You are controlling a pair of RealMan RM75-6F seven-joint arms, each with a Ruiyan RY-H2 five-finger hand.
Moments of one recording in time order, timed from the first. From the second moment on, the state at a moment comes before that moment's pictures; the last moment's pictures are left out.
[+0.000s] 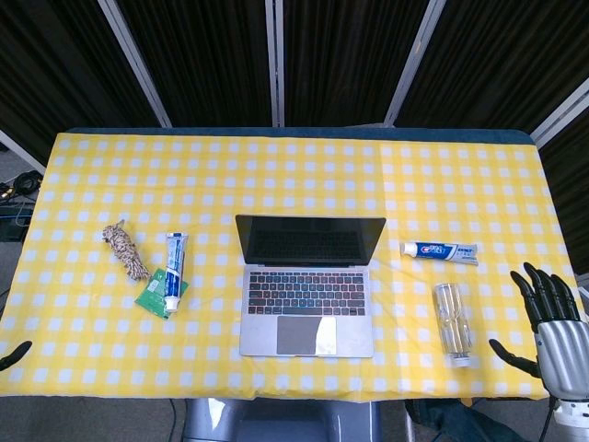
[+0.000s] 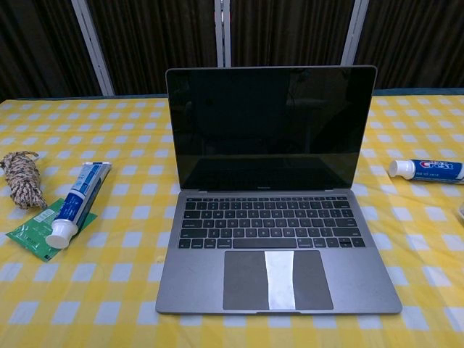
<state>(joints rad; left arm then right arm) 0.07 -0.96 0.00 -1.74 1.64 1.71 -0.14 -0.02 -1.03 0.05 -1.81 -1.65 1.64 -0.04</state>
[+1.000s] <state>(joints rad) 0.01 -0.98 -0.04 -1.72 1.52 1.58 -0.13 0.46 -0.92 0.28 -1.85 -1.30 0.96 -0.02</state>
